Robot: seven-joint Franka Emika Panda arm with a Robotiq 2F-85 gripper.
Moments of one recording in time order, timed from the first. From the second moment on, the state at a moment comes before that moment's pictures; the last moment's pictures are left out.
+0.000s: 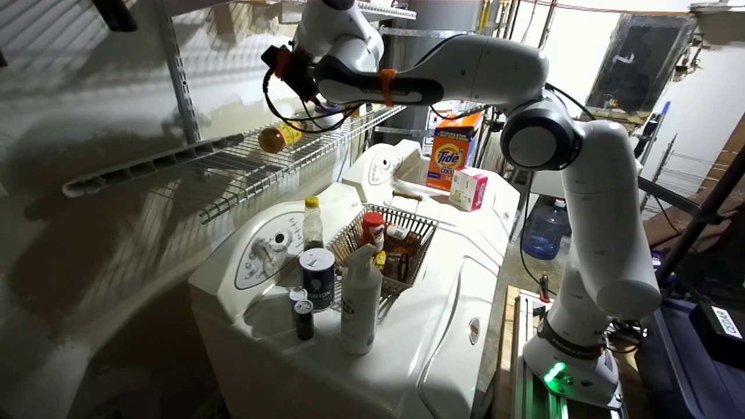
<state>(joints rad) 0.09 0.46 -0.15 -1.05 -0.55 2.28 1.73</state>
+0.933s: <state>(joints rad) 0.00 0.55 -0.09 -0.89 -0.23 1.96 1.58</state>
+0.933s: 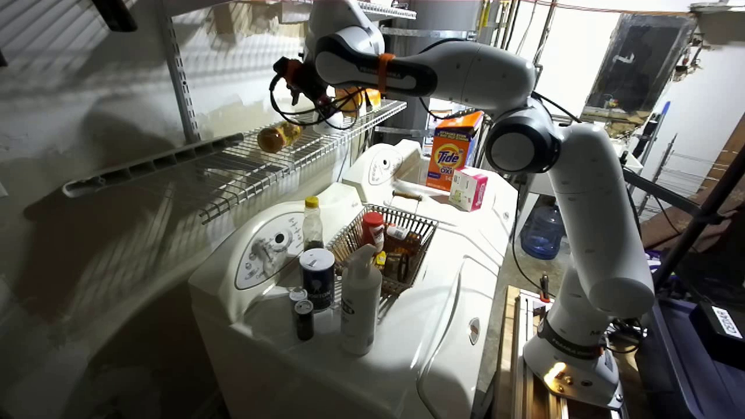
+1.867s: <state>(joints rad) -0.02 0.73 -0.10 -0.69 -0.23 1.93 1.55</state>
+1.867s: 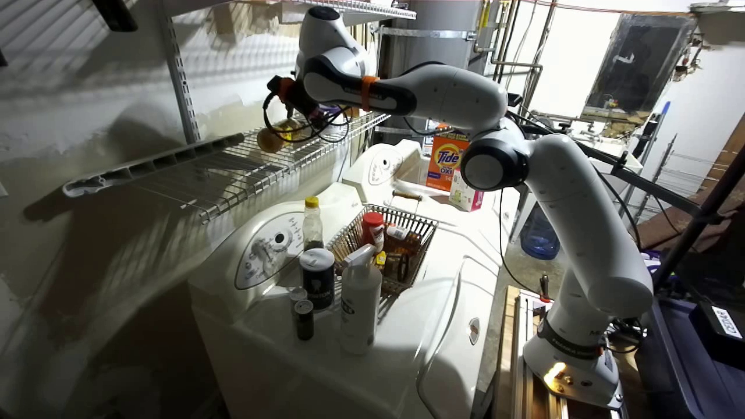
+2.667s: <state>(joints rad) -0.02 0.82 -0.16 -0.61 -0.24 2.01 1.56</state>
